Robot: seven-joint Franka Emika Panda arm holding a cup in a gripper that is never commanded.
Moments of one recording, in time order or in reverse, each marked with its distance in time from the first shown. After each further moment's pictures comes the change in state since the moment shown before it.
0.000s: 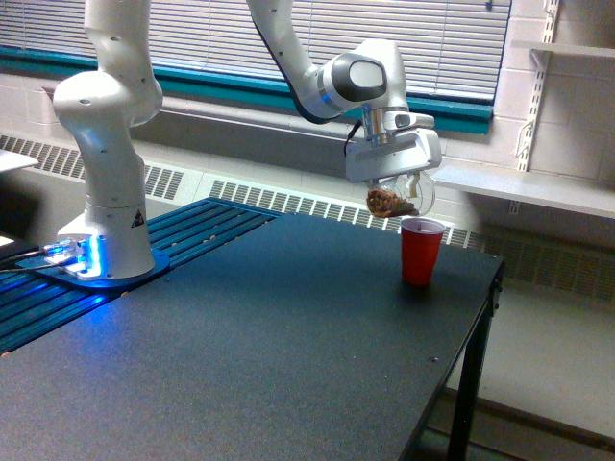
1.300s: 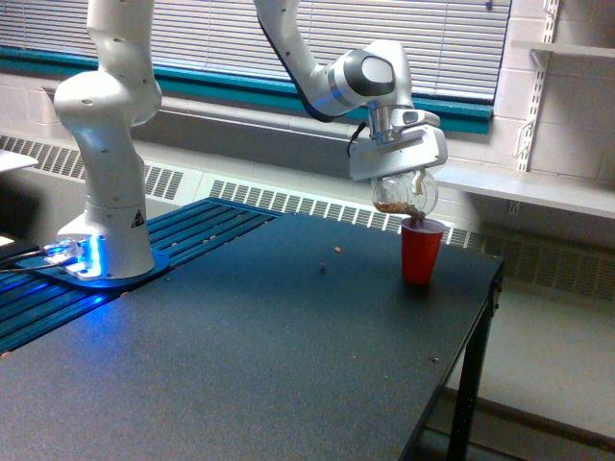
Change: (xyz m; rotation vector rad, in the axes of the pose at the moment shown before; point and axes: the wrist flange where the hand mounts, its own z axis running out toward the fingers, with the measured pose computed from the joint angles) arm 0.015 -0.015 -0.005 -0.079 -0.024 -0.074
